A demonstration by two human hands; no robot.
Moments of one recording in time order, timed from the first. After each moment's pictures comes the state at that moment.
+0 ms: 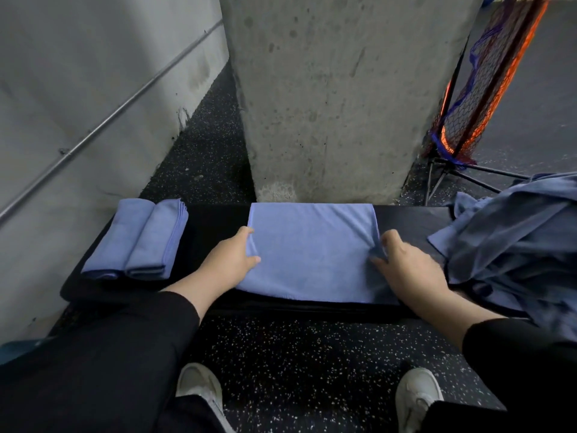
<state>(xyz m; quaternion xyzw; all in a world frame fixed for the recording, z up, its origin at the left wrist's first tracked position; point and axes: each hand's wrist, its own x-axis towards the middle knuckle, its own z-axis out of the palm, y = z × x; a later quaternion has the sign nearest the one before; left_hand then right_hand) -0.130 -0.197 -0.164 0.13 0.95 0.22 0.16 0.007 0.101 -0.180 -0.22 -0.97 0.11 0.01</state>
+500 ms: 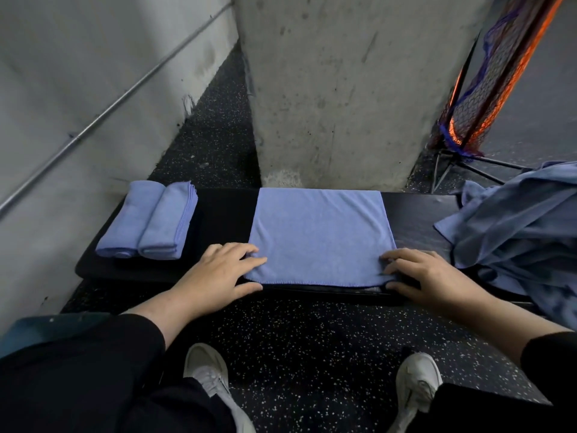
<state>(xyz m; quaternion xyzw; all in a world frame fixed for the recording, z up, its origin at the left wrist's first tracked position) -0.097 -0.271 -0.202 0.43 0.90 0.05 0.01 0.059 0.131 -0.190 0.11 -0.98 0.13 0.03</state>
